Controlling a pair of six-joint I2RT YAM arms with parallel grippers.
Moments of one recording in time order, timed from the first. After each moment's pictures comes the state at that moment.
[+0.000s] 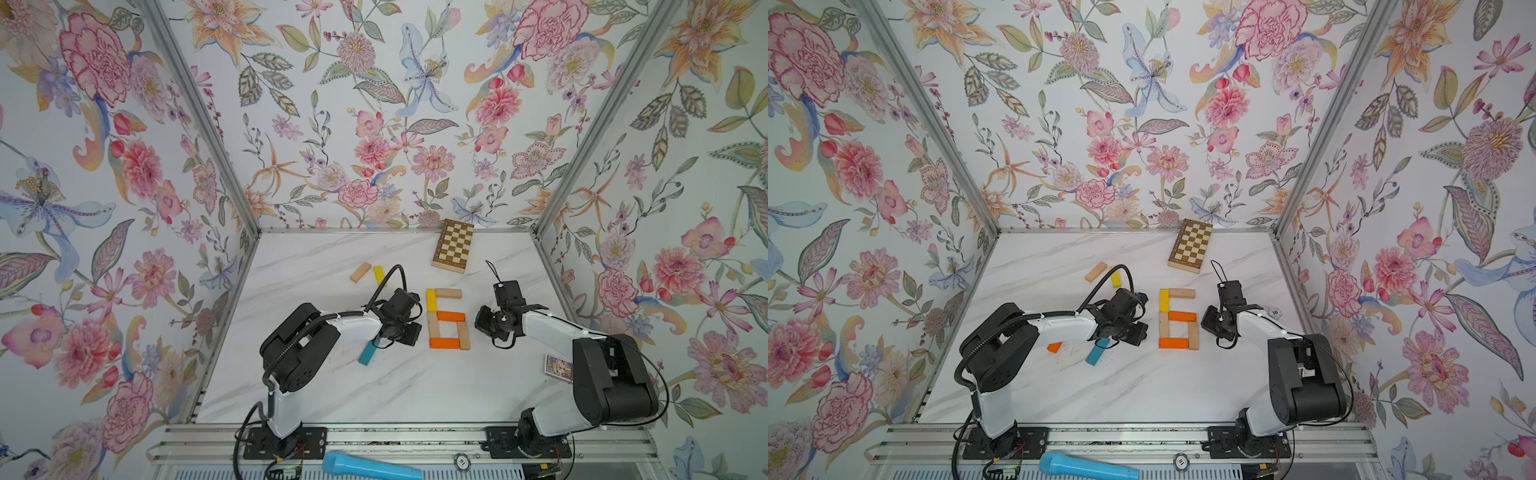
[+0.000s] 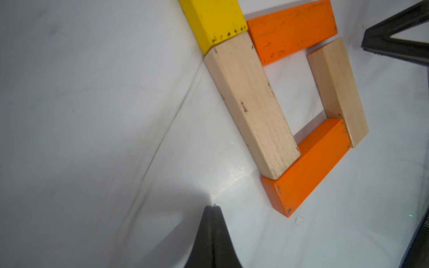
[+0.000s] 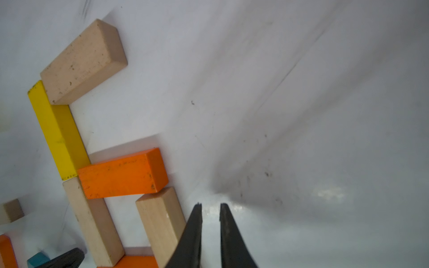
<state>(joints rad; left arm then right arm) -0.80 1.91 1.11 -0.20 0.21 -0.37 0.15 1.52 0.76 -0.37 -0.15 0.59</state>
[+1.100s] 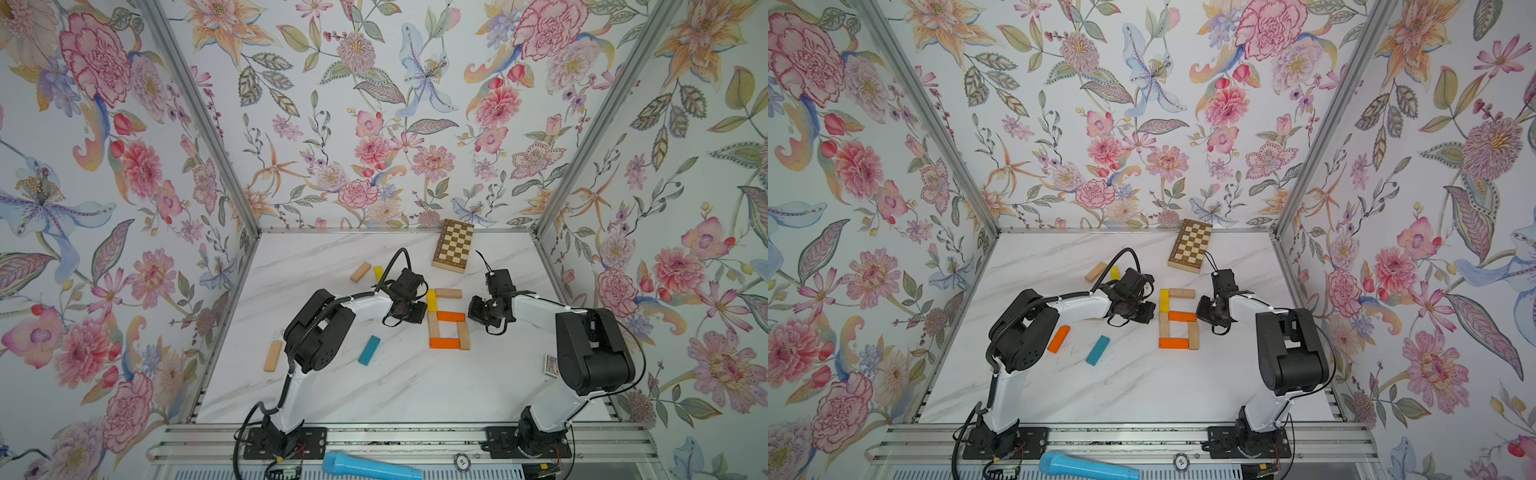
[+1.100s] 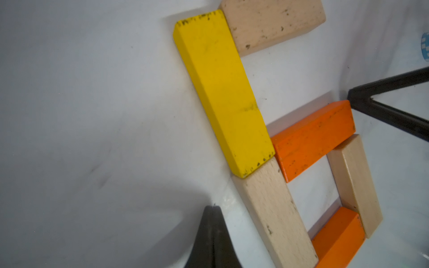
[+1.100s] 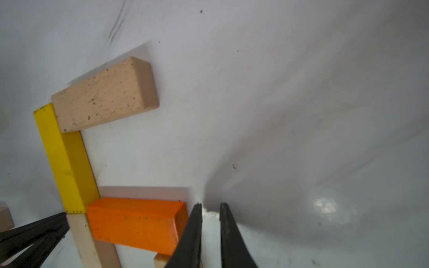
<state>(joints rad) -0.74 2.13 1.43 -0.31 0.23 -0.36 0.17 1.71 0.91 -0.35 -0.18 0.50</state>
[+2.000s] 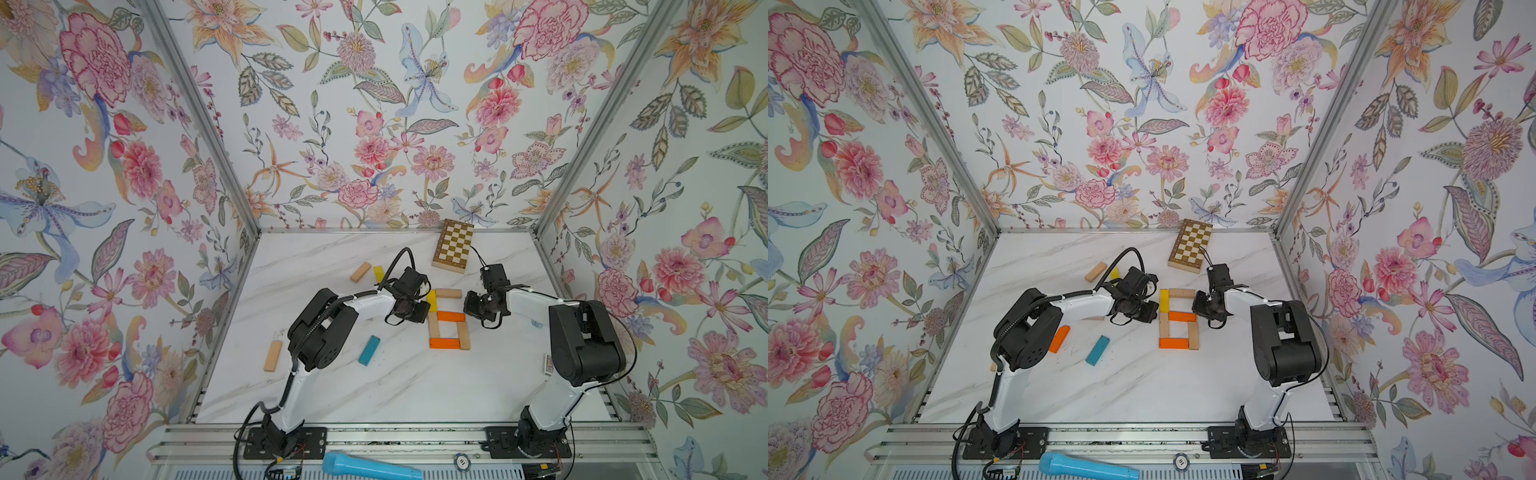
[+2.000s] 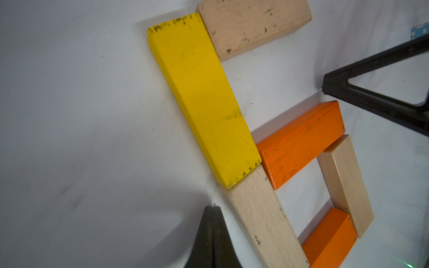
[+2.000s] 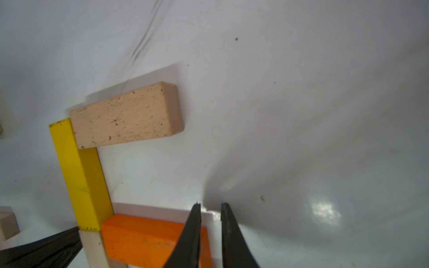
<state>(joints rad) -0.75 2.16 1.47 -0.33 0.26 -0.34 0.19 1.77 0.99 -0.36 -0.18 0.49</state>
